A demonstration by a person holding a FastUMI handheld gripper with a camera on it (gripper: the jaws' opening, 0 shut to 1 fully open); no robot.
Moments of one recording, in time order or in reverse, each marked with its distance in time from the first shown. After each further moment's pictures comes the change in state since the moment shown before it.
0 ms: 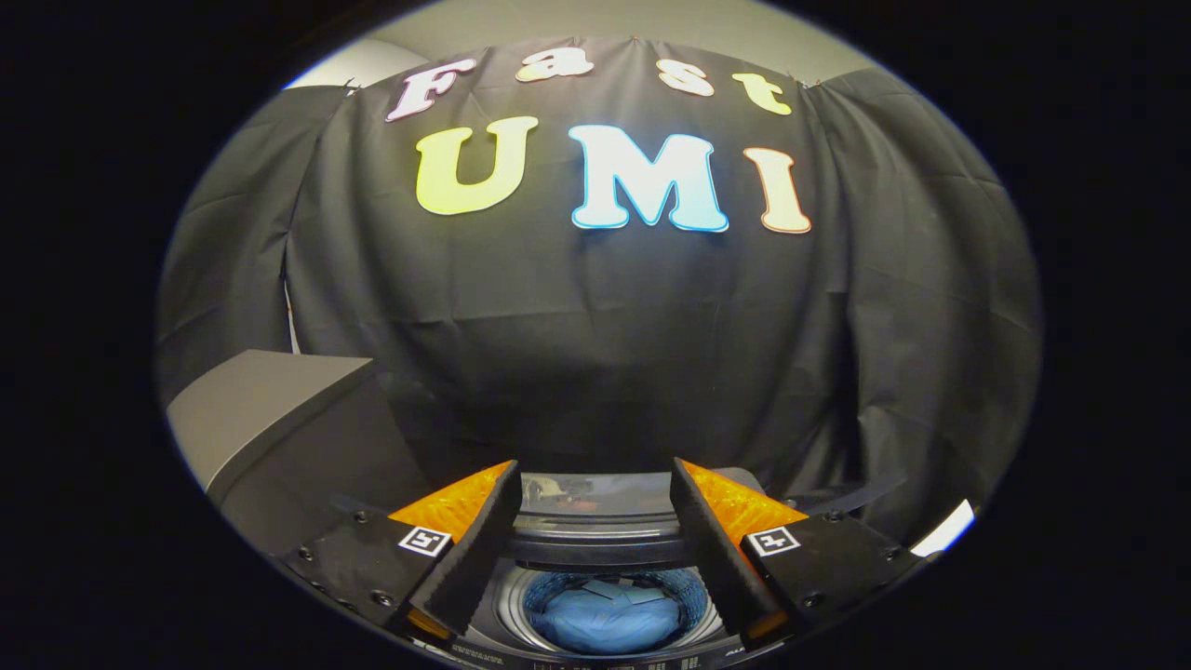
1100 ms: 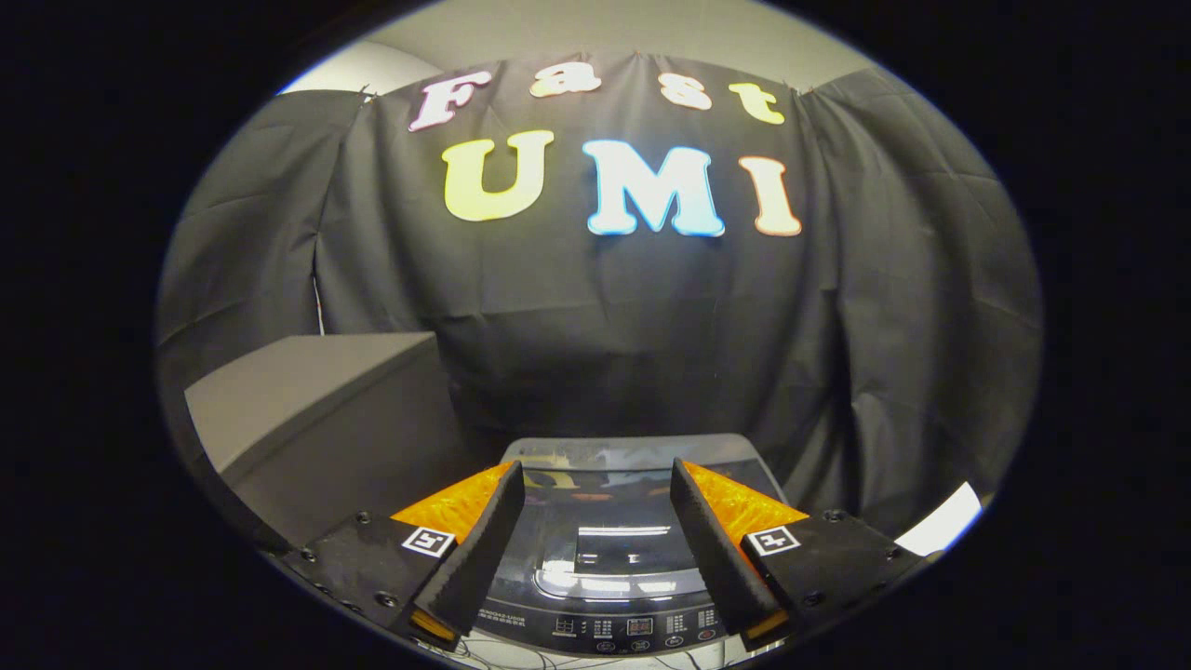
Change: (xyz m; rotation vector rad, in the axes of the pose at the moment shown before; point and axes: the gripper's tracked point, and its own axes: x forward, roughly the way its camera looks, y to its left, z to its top) arm -0.102 0.018 -0.011 -0.003 -0.063 0.018
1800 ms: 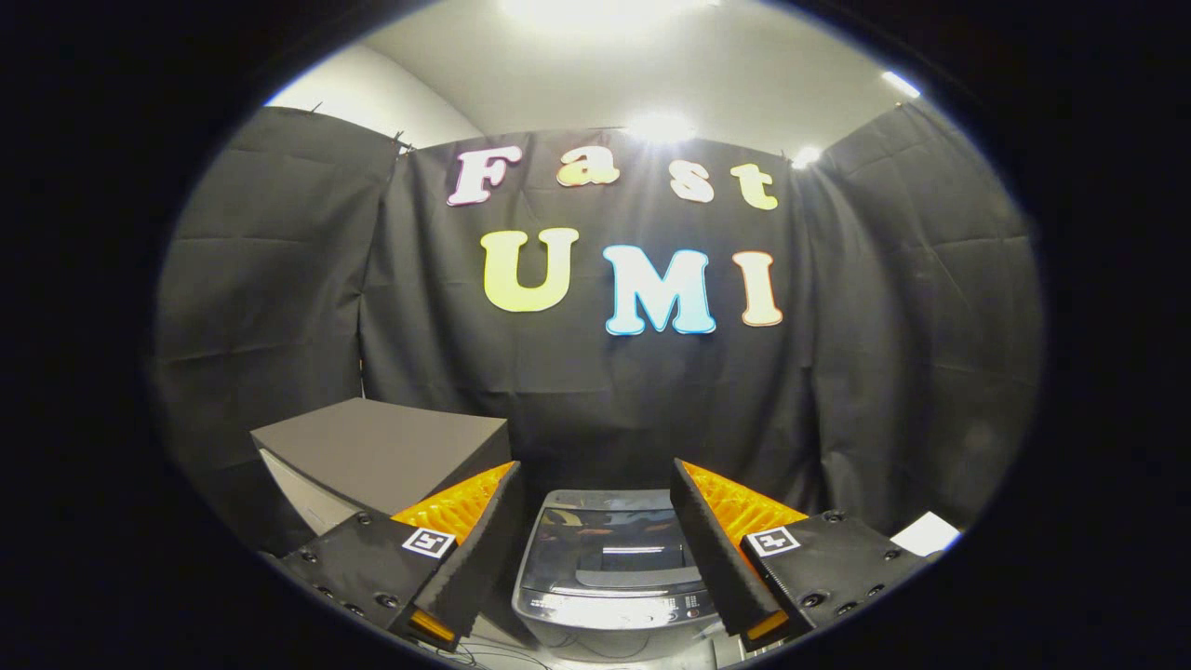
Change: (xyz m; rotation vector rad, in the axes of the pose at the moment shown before) arm -0.172 0.043 0.078 -0.033 -0.205 0.002
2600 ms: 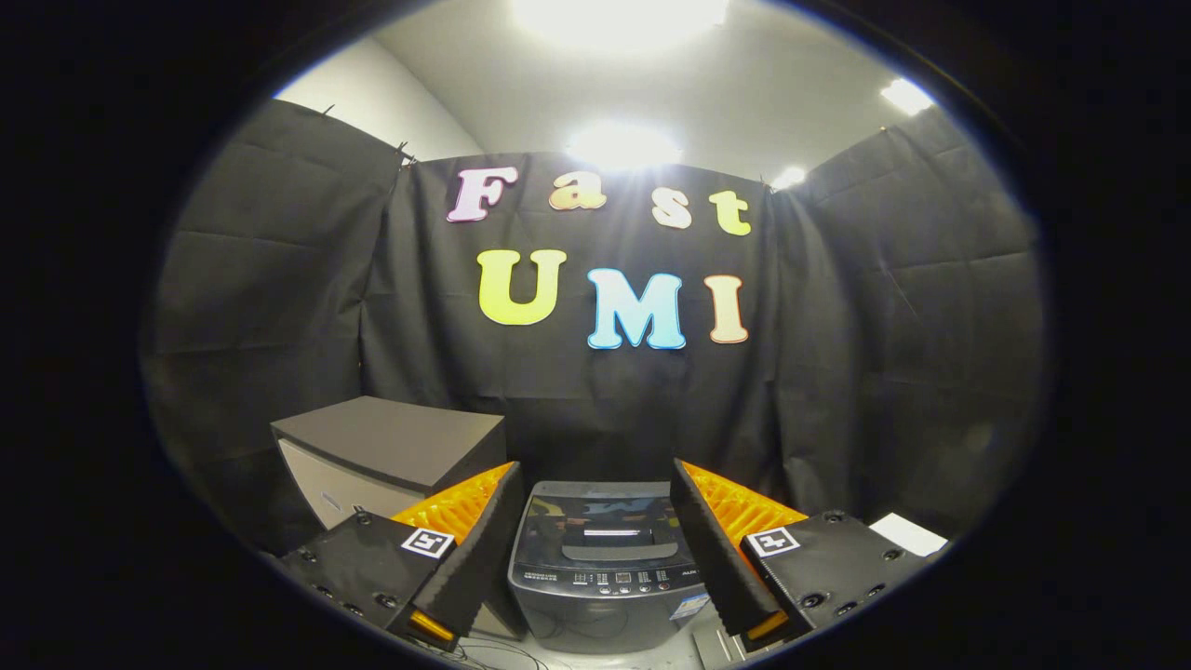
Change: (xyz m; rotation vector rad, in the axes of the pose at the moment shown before) arm -0.098 -0.006 0.000 -0.031 -0.022 -0.063
